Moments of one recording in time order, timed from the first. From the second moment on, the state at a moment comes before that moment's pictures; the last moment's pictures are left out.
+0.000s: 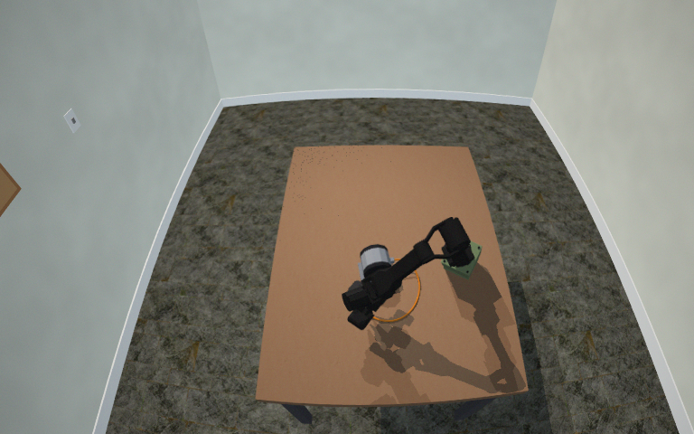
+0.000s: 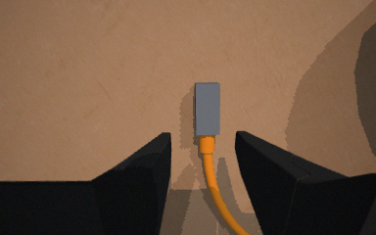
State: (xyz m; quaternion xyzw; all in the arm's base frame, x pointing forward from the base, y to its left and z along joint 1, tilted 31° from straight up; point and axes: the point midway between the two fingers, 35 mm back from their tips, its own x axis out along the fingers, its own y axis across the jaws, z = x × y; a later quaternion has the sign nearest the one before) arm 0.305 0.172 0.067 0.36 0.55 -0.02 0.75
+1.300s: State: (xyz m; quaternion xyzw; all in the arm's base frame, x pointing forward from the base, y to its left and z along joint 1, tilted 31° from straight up) arm 0.309 0.183 0.044 0.36 0.55 -0.03 0.75
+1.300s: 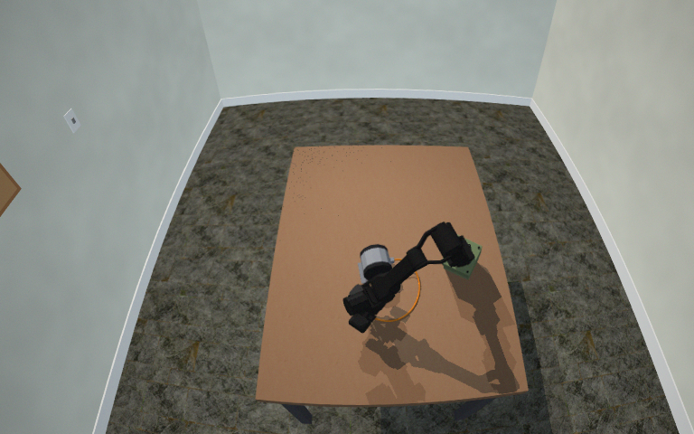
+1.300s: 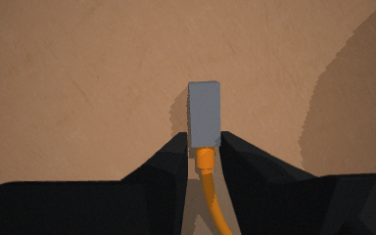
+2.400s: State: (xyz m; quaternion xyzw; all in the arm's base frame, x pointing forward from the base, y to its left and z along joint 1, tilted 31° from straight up) arm 0.296 0.155 0.074 0.38 0.56 -0.06 0.73
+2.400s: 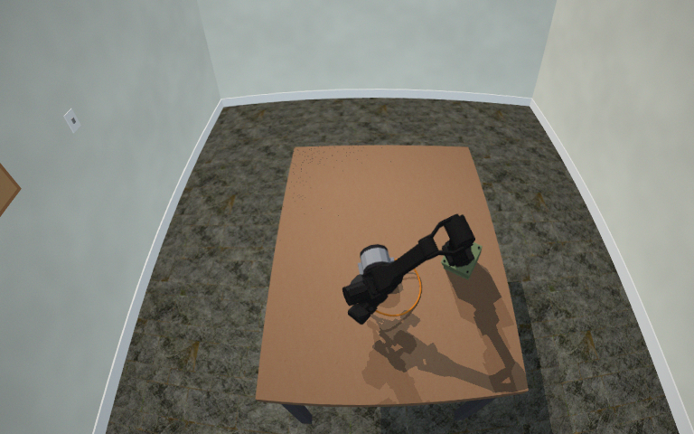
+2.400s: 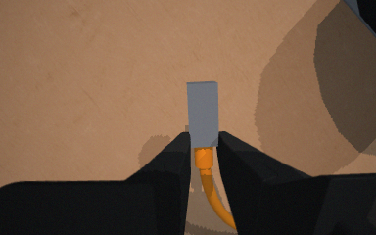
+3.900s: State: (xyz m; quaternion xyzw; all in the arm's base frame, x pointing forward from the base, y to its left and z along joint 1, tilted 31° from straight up) arm 0.274 0.073 0.030 0.58 0.52 -0.29 0.55
